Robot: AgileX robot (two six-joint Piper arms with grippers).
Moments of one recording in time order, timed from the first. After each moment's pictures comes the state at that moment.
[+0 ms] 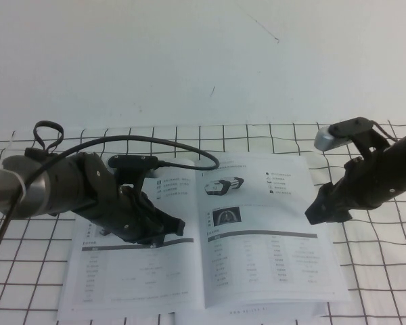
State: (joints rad) right arm 0.17 1.85 -1.15 0.65 0.74 -0.80; left arm -0.33 1.87 -1.05 -0.54 0.44 0.33
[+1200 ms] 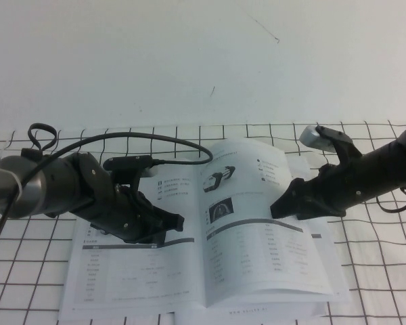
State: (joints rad) right arm 0.17 2.04 -1.21 1.04 0.80 -0.88; left arm -0.33 1.89 -1.05 -0.61 0.44 0.32
